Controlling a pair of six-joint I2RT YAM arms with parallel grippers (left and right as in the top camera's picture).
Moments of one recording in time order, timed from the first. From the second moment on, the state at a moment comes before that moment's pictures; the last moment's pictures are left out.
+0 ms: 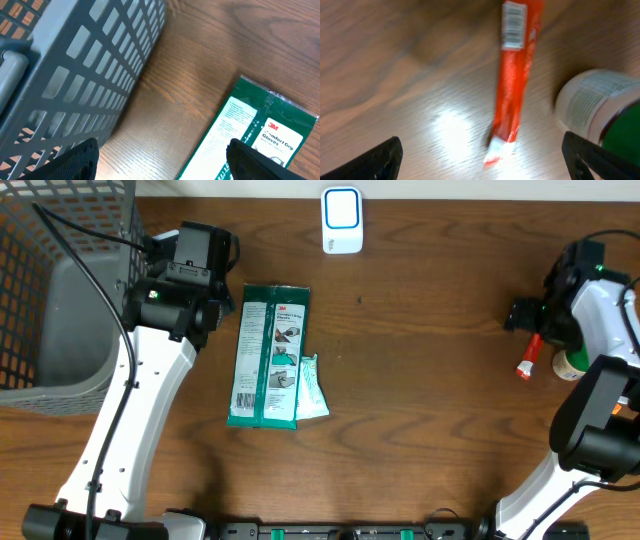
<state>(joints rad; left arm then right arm) -0.23 1.51 1.51 -1.07 -0.48 -0.56 -0.29 1.99 1.55 -0.97 0.04 0.12</state>
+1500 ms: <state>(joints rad) -0.23 1.51 1.51 -1.07 -0.48 -0.56 0.60 1.95 1.34 -0.31 -0.34 0.41</state>
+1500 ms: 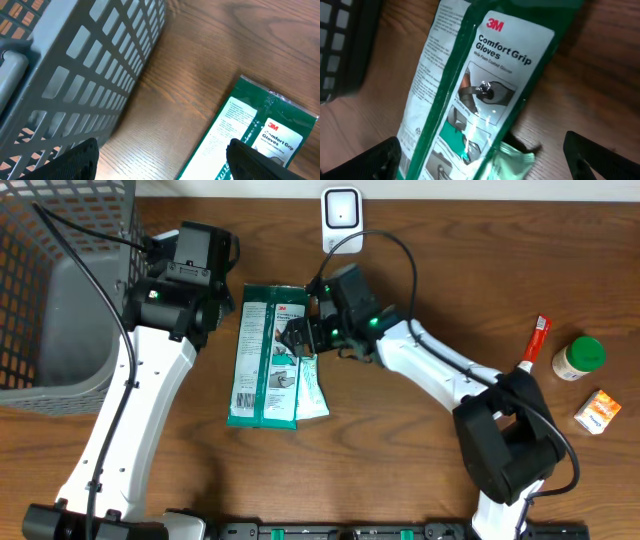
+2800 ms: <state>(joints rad) -0.23 1.51 1.51 -1.07 -0.48 -0.56 0.70 2.13 1.33 -0.04 -0.35 0.51</state>
